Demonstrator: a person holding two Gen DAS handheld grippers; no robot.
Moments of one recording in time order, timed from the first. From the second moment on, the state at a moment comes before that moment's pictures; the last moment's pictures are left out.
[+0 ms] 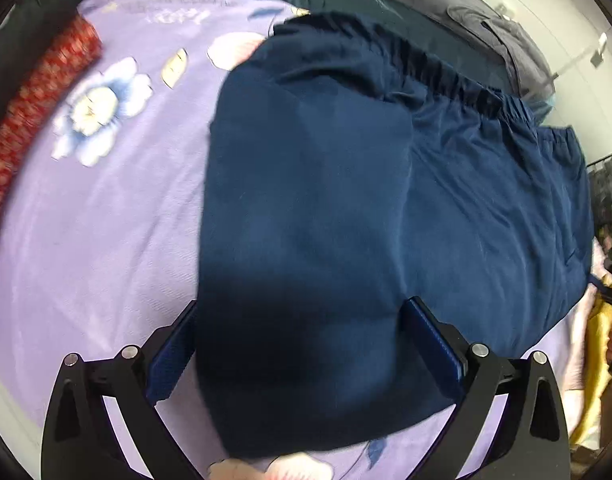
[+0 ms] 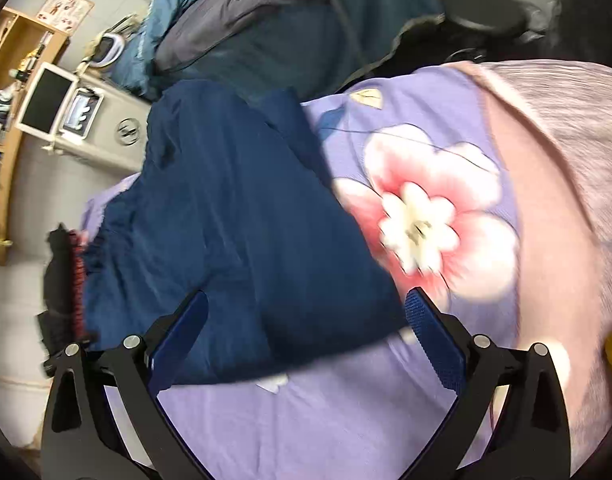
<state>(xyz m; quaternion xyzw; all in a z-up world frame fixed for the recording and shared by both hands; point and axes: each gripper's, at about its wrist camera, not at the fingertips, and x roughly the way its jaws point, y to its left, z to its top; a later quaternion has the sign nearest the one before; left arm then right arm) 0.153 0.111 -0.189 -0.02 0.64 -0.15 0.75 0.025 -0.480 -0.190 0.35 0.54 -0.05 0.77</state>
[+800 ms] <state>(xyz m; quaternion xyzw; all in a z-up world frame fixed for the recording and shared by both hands) 0.192 0.136 -0.253 -0.15 0.70 -0.21 0.67 0.117 -0.454 -0.256 0.34 0.60 0.06 0.72</state>
